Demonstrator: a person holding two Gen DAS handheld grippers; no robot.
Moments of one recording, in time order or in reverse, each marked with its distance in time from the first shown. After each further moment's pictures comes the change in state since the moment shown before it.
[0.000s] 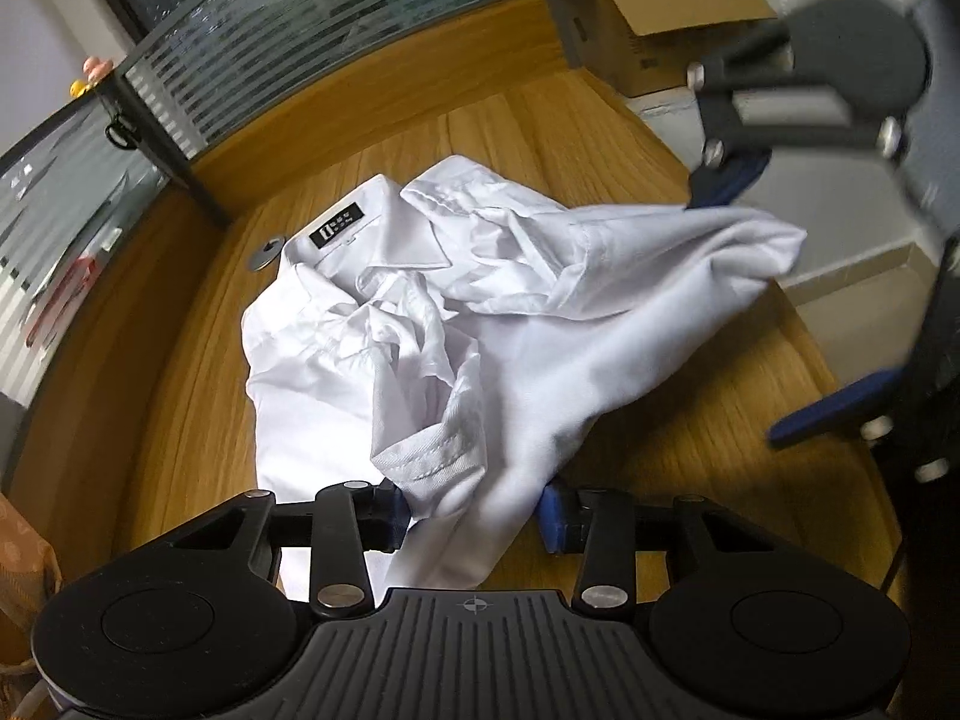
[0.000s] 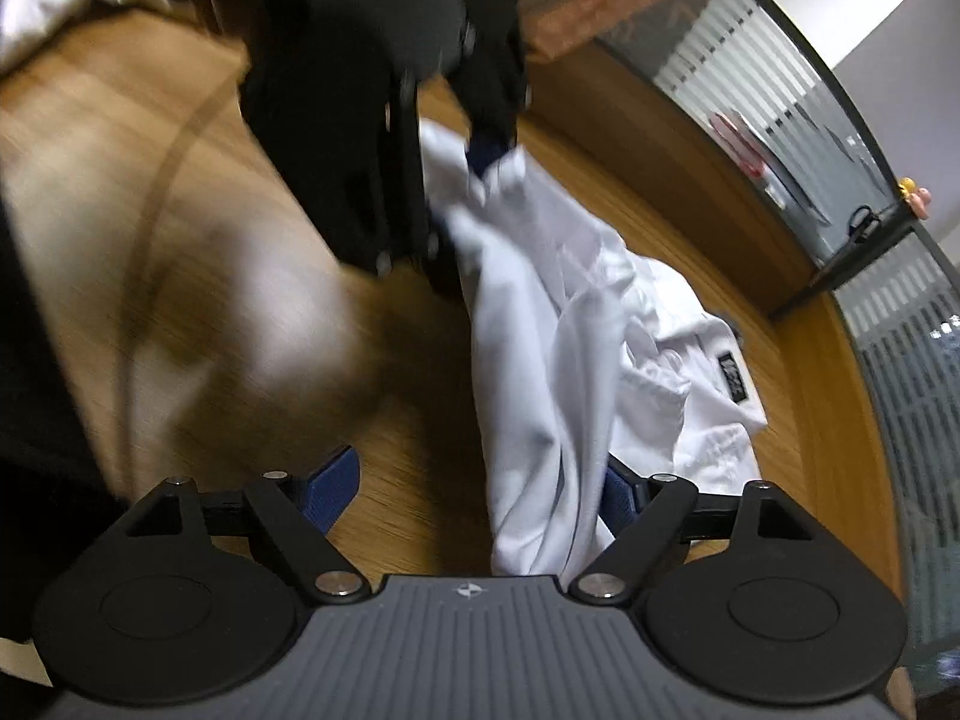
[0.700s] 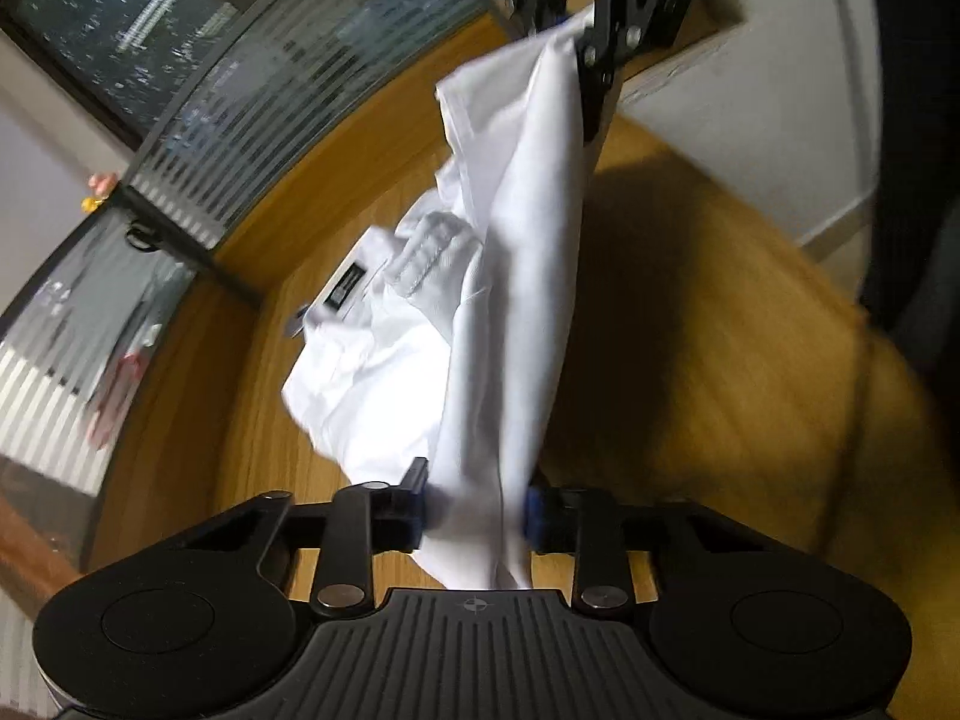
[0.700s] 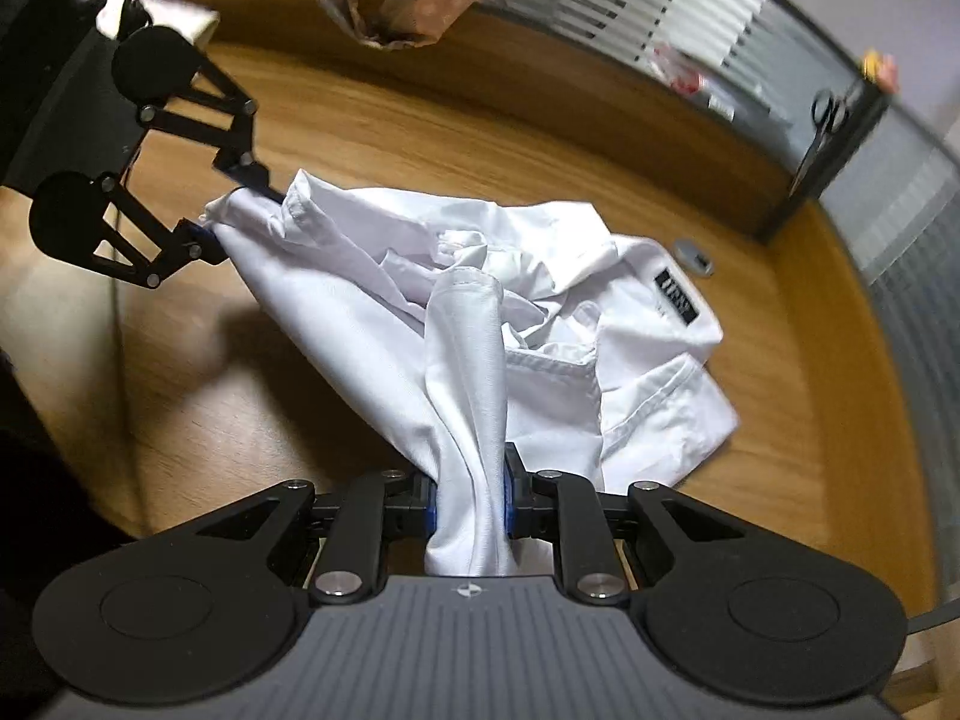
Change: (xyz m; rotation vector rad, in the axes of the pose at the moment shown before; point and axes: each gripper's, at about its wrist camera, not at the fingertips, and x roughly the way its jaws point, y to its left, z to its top) left arm -0.020 -0.025 -0.019 0.206 -0.087 0.097; right arm -0.004 -0.152 -0.027 0.222 0.009 0.229
